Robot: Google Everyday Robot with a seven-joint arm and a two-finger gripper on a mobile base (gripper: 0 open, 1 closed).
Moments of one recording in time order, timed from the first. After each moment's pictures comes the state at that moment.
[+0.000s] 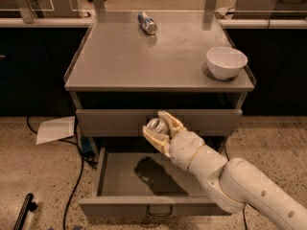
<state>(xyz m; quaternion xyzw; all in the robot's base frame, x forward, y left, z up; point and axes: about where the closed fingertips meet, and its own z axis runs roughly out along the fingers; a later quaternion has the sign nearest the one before) 0.522 -0.014 0.767 -0.32 0.62 0.23 0.68</state>
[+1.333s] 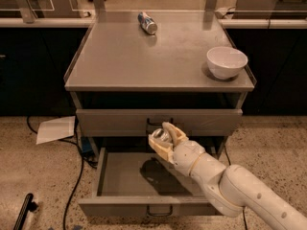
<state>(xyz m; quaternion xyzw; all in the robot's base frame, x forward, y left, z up) 0.533 -0.031 0.708 -0.28 0.66 0.25 0.65</state>
